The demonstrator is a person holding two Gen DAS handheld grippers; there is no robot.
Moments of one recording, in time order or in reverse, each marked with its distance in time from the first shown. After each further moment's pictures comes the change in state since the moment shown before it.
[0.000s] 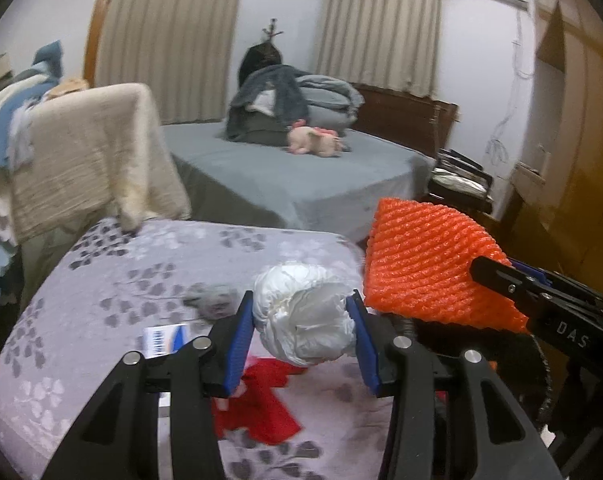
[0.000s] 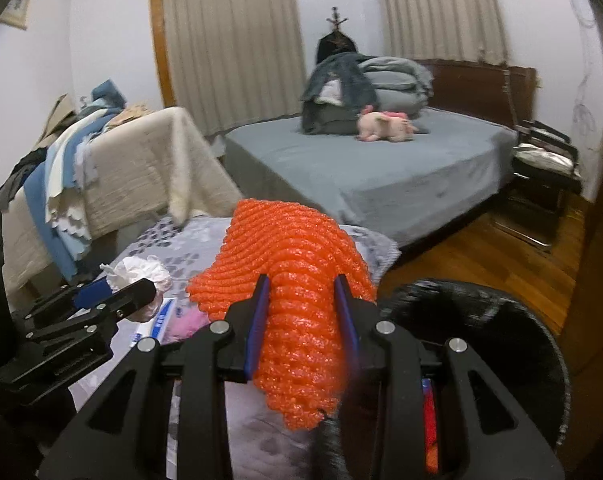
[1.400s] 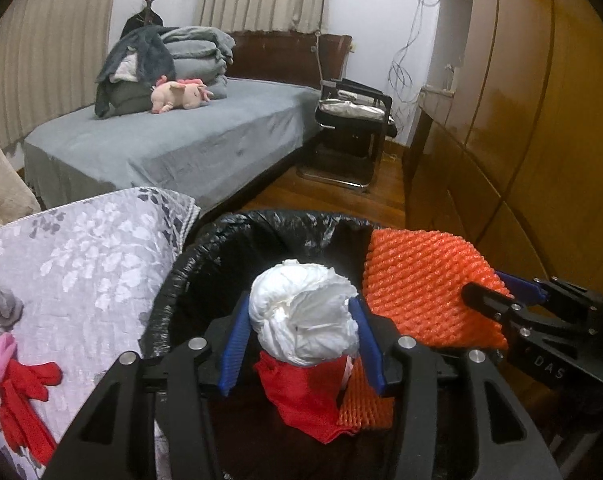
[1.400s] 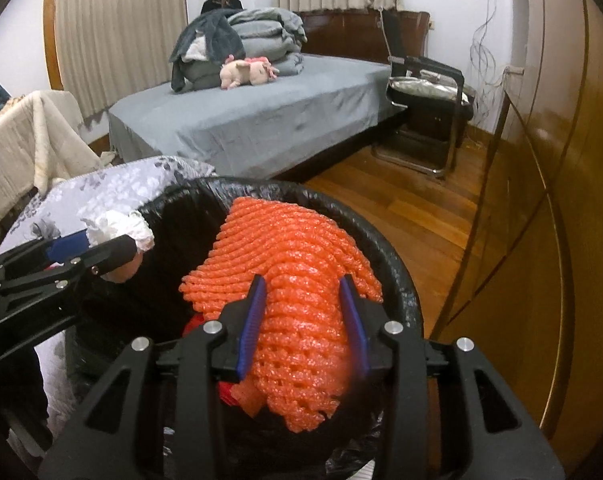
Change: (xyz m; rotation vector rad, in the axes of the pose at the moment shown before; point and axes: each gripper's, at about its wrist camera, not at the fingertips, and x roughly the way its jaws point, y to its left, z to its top) left arm 0.110 -0.195 -0.049 0.209 0.191 -0.298; right arm -0.015 -0.177 -0.101 0.141 0.179 -0.341
